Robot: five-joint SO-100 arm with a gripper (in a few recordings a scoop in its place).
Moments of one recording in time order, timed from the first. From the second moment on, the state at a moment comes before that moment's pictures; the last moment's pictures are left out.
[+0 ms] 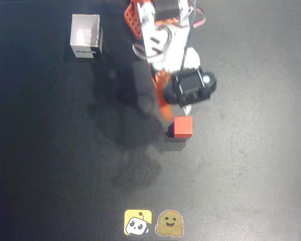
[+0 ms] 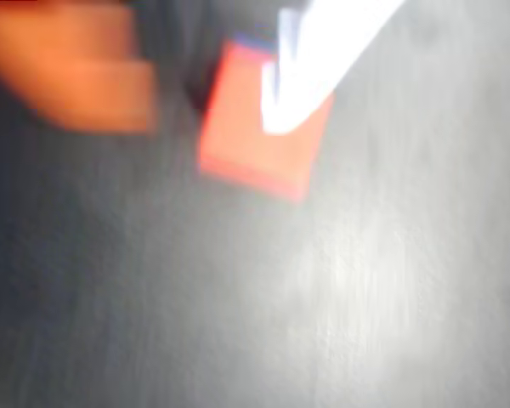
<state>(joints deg) -10.8 138.0 129.4 58.1 85.8</state>
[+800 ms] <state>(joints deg) 3.4 182.3 161.5 78.0 88.5</state>
